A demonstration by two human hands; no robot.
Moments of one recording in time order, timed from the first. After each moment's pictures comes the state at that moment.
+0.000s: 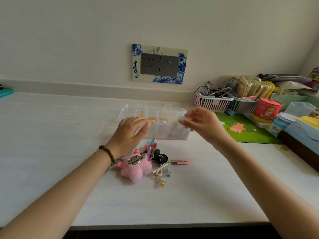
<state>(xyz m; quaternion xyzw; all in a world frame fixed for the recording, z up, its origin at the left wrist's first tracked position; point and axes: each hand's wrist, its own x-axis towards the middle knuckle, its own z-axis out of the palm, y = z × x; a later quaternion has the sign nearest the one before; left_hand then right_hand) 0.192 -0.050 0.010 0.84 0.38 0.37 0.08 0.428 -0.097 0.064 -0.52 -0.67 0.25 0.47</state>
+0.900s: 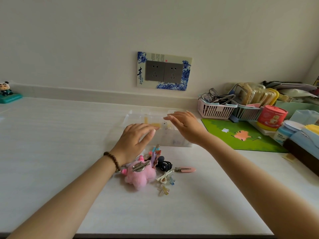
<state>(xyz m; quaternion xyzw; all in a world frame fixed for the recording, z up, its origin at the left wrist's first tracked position) 0.192 -0.052 0.011 0.84 0.38 0.37 0.09 0.402 -0.040 0.057 -0.52 -0.82 0.02 0.24</state>
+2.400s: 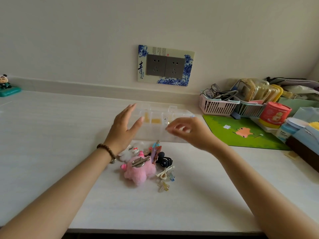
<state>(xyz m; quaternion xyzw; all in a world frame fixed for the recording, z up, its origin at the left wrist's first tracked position) 0.173 -0.037 0.009 0.74 0.48 0.45 0.15 0.402 -0.082 0.058 -0.47 -0.80 0.18 0.32</state>
